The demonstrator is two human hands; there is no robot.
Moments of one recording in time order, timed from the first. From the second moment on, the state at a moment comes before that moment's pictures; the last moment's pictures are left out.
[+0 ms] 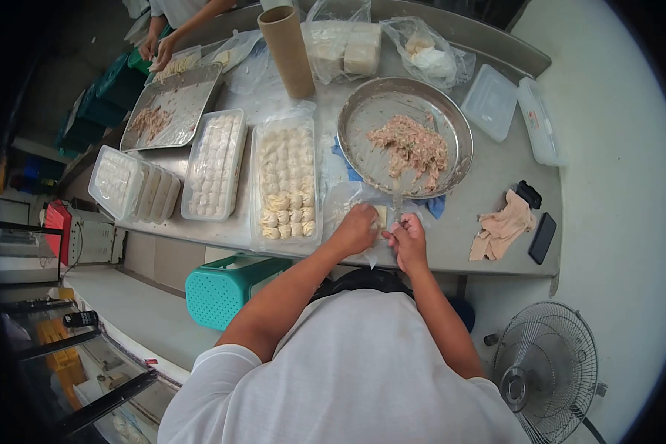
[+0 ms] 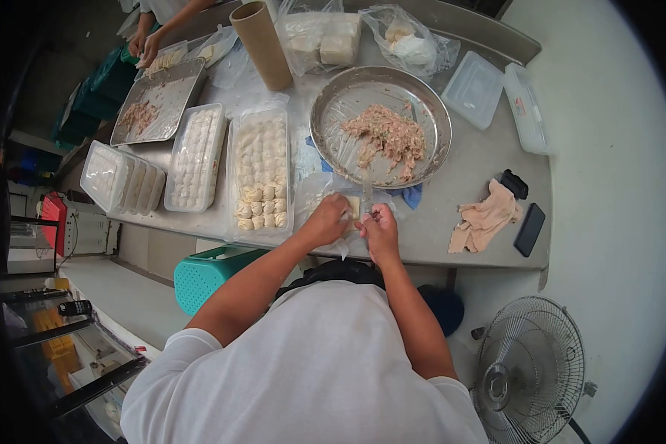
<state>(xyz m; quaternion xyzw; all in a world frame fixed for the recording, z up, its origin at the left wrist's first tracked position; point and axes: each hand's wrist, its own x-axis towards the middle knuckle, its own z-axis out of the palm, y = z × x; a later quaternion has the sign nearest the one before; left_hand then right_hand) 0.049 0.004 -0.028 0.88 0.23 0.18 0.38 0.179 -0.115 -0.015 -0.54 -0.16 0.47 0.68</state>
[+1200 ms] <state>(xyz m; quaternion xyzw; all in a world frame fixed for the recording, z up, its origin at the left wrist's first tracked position) -0.035 0.041 0.088 0.32 0.29 0.30 0.85 0.145 -0.131 0.158 -0.70 -0.57 0.15 0.40</state>
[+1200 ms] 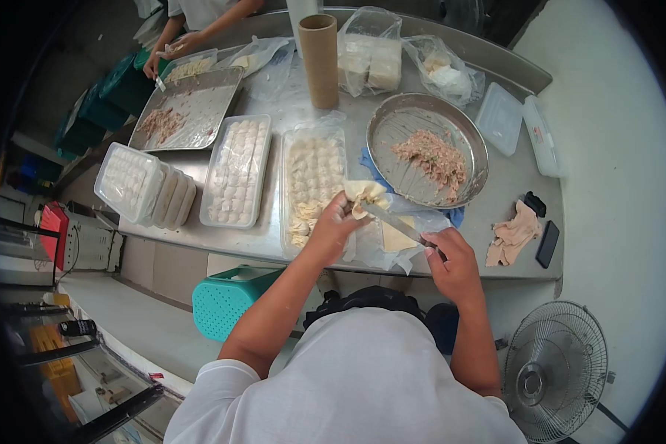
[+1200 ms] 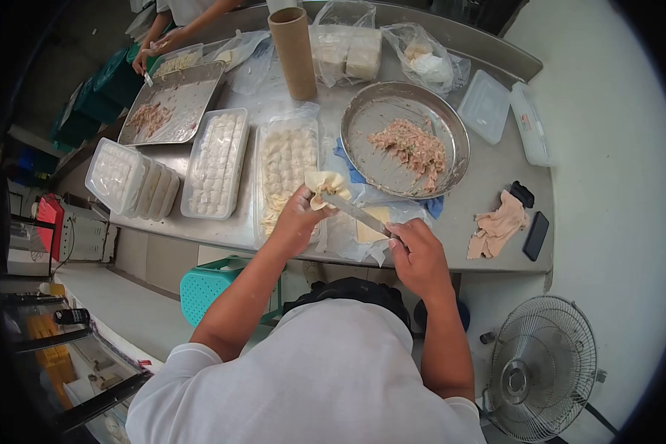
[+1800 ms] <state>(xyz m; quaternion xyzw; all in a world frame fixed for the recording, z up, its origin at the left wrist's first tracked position) -0.010 -0.038 0.120 0.71 0.35 0.42 0.44 0.245 -0.153 0.170 -0.66 -0.63 0.30 0.27</state>
